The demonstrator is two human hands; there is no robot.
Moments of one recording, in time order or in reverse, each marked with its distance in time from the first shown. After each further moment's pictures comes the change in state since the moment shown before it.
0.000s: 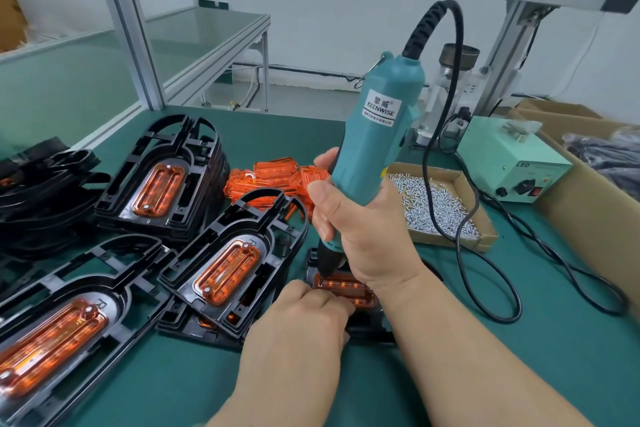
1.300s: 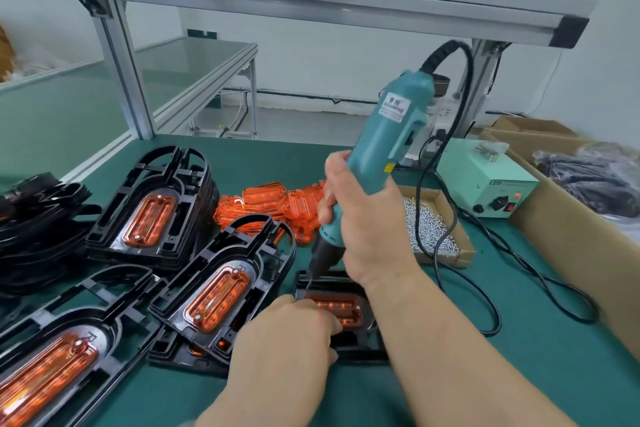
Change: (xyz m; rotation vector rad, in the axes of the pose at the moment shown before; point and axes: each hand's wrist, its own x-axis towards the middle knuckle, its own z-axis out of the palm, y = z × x) left_hand 0.017 -0.002 -0.014 0.058 -0.291 -0.103; right_hand 0.015 -0.029 0.005 0.001 0.316 0.022
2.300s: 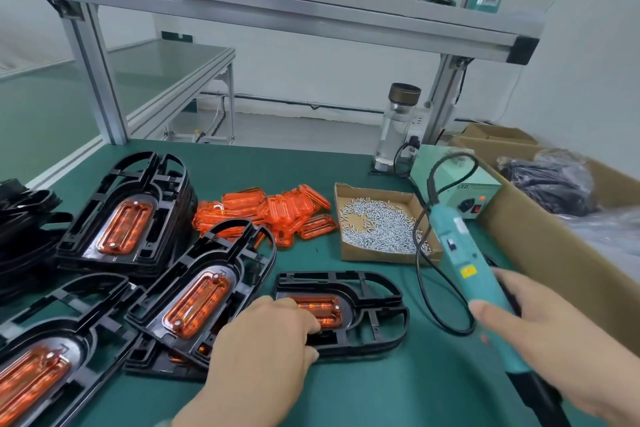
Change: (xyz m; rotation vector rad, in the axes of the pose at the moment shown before) left_hand -0.007 -0.003 -0.003 -0.073 0.078 0.050; right_hand -0.089 -0.087 -0.159 -1.066 0.064 0.527
